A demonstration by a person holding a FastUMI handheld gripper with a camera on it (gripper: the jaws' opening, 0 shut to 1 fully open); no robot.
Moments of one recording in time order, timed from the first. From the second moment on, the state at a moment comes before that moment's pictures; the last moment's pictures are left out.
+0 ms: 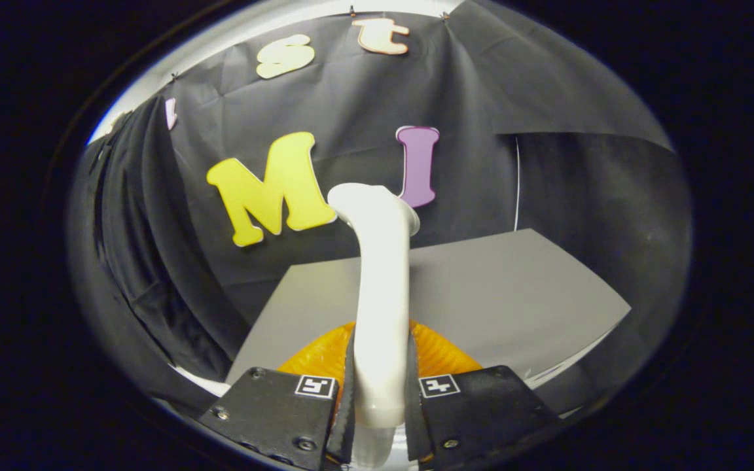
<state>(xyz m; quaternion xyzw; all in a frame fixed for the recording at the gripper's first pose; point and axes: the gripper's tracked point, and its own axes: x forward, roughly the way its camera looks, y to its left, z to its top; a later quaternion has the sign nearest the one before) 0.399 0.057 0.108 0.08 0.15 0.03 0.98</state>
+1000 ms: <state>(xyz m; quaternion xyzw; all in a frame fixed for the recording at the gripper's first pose) 0.249 0.290 0.293 0.06 -0.03 0.17 0.98</state>
